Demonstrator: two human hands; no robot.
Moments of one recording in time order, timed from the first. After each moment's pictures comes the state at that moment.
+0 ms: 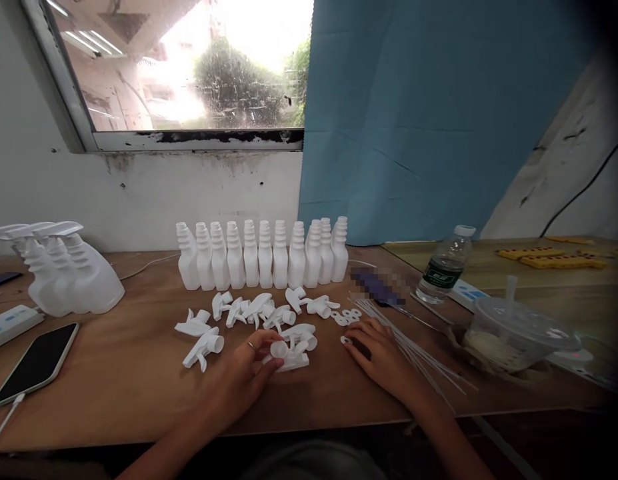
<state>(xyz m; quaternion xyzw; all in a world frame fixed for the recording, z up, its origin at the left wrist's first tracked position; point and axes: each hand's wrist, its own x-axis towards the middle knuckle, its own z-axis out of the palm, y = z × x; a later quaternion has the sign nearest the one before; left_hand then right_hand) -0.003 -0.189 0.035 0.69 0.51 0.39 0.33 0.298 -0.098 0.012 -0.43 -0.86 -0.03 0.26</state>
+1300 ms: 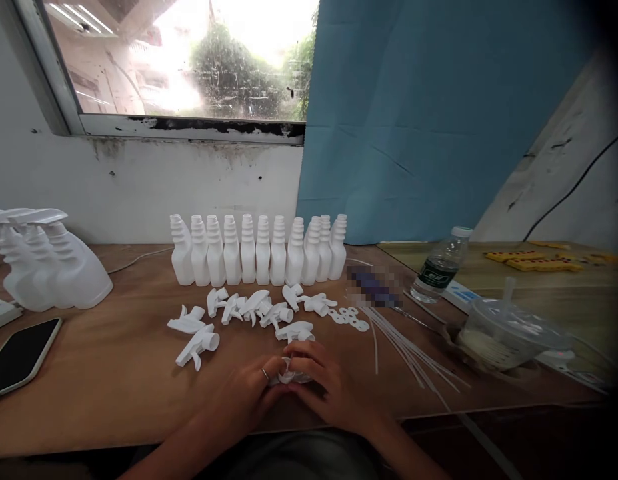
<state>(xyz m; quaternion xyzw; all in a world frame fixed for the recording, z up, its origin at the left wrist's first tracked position) 0.001 -0.197 0.025 0.80 0.45 0.31 0.25 0.215 -0.148 0.021 -0.20 -0.91 0.13 0.34</state>
